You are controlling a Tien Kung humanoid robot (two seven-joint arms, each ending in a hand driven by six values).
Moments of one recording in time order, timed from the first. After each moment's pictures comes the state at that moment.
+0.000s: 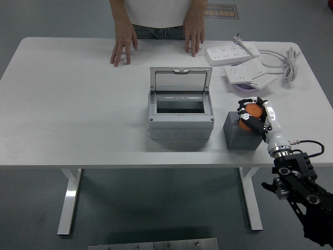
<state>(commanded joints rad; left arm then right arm) -0.23 0.31 -1.02 -0.45 1.41 -0.11 0.65 0.24 -0.24 1.09 1.00 -1.07 -0.25 0.44</state>
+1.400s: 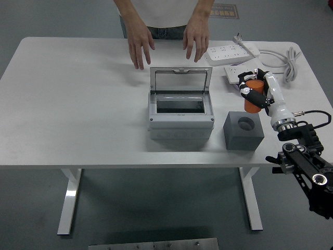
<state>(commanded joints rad) -0.22 0.32 -1.03 -0.46 1.42 -0.10 0.65 0.38 -0.32 1.12 1.14 -1.24 -0.23 0.29</state>
